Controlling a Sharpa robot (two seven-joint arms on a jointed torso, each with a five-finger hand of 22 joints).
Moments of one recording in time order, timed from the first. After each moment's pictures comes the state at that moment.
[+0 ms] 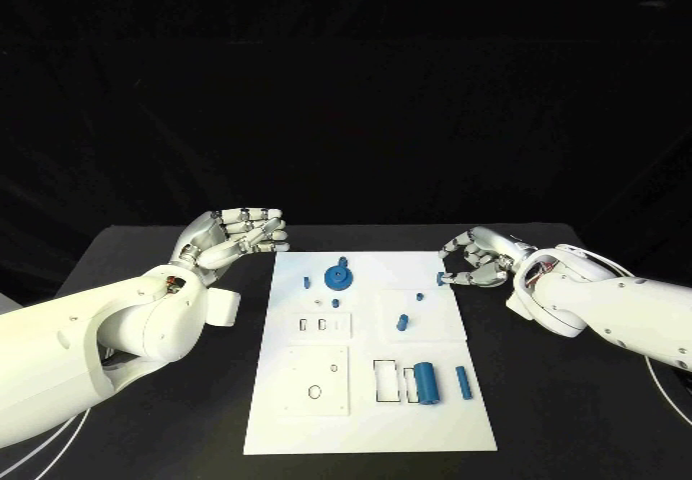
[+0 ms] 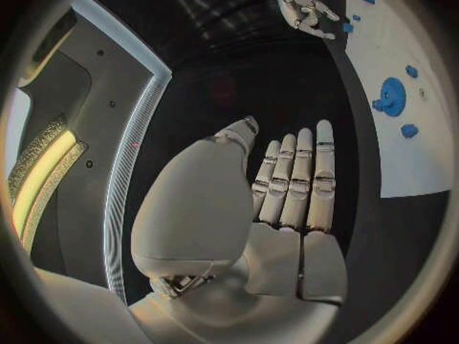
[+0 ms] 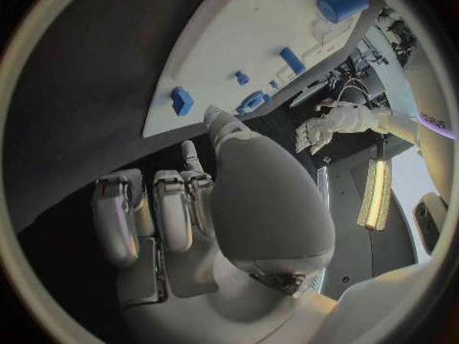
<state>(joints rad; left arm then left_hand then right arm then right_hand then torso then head) 1.17 -0.95 0.00 1.62 -0.07 -0.37 0.47 1.53 -0.17 0.30 0.27 0.18 0.86 0.22 0.21 0.14 1.04 0.17 0.07 0.07 0.97 0.14 0.22 0.31 0.17 0.97 0.23 0.32 0.13 1.24 -0.91 -0.15 1.32 -1.17 -0.39 0.10 1.45 -0.21 0.22 0.21 0.21 0.90 0.17 0.12 0.29 1.47 0.09 1.57 1.31 1.47 0.01 1.56 1.31 0.01 1.47 0.12 1.57 1.31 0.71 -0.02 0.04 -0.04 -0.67</state>
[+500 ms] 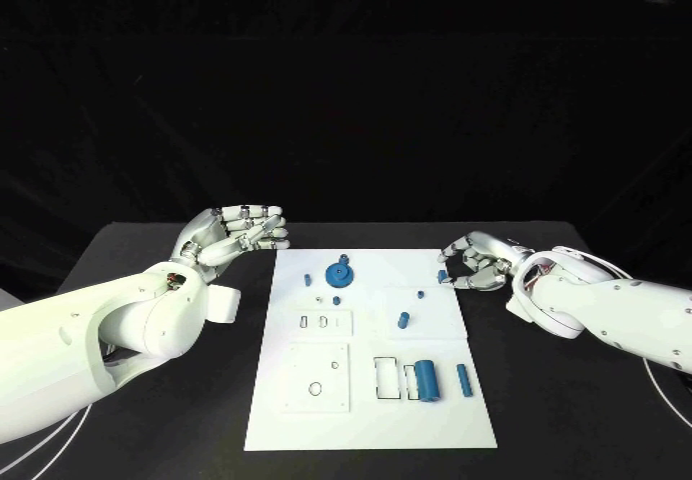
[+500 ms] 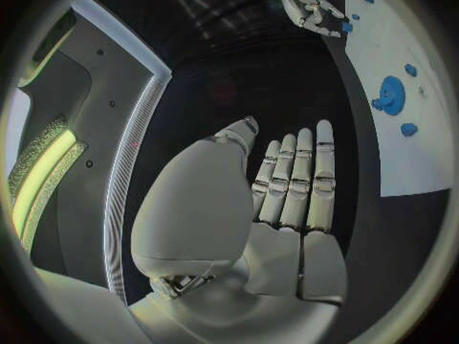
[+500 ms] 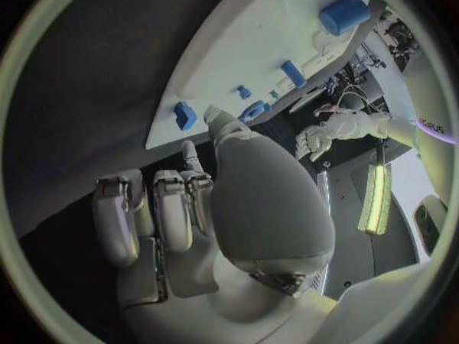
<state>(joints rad) 1.17 -0.95 0.00 1.62 -0.07 -0.37 0.47 1.53 -0.17 0.30 0.27 0.18 0.86 0.22 0.21 0.14 1.04 0.17 0.07 0.07 0.97 0.14 0.22 0.31 0.17 0.97 0.23 0.32 0.13 1.22 -0.89 -0.15 1.29 -1.19 -0.37 0.11 1.45 -0.21 0.21 0.21 0.21 0.90 0.17 0.12 0.29 1.47 0.09 1.57 1.31 1.47 0.01 1.56 1.31 0.01 1.47 0.12 1.57 1.31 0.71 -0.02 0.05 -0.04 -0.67</state>
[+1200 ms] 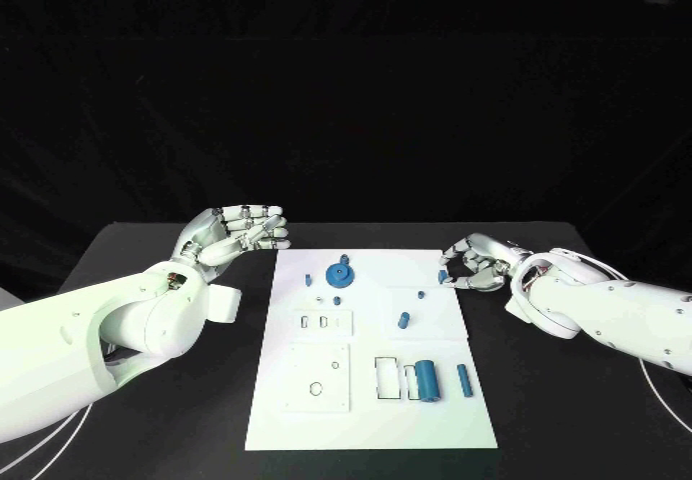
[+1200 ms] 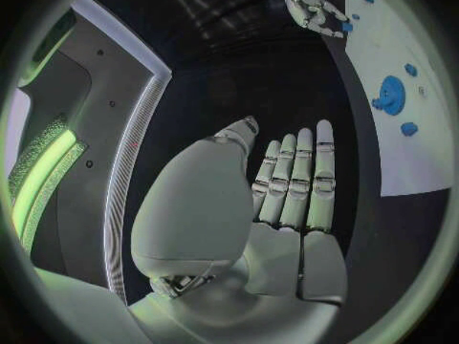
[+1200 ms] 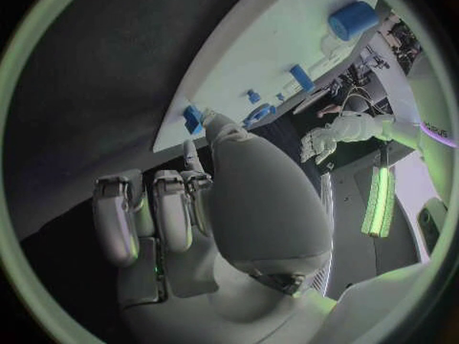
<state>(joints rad) 1.17 -0.95 0.00 1.62 -0.07 -0.36 0.47 1.53 -0.17 0.30 0.27 0.18 0.86 0.22 0.21 0.14 1.04 0.17 0.07 0.07 0.97 0.14 0.22 0.31 0.17 0.97 0.23 0.32 0.13 1.21 -0.87 -0.15 1.25 -1.19 -0.37 0.10 1.47 -0.19 0.24 0.21 0.22 0.91 0.17 0.12 0.29 1.47 0.09 1.57 1.31 1.47 0.01 1.56 1.31 0.01 1.47 0.12 1.57 1.31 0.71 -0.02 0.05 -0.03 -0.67</state>
